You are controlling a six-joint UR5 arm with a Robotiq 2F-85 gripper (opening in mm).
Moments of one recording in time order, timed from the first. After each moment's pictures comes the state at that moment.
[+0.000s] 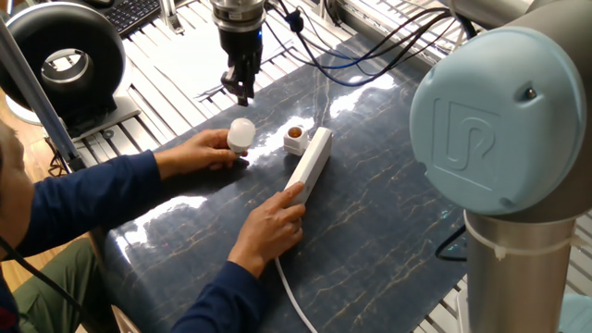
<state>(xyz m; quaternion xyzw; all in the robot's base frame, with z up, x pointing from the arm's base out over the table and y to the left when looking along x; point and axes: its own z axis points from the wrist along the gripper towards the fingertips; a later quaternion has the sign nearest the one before) 0.658 0.075 0.113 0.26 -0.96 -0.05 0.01</state>
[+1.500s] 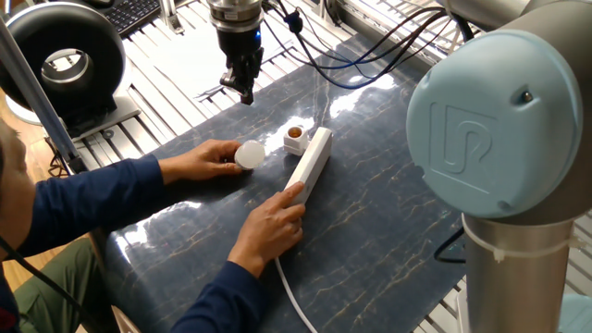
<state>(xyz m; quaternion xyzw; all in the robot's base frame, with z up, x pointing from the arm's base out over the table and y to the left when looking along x) 0.650 0.071 0.115 0.22 -0.97 -0.03 0.03</state>
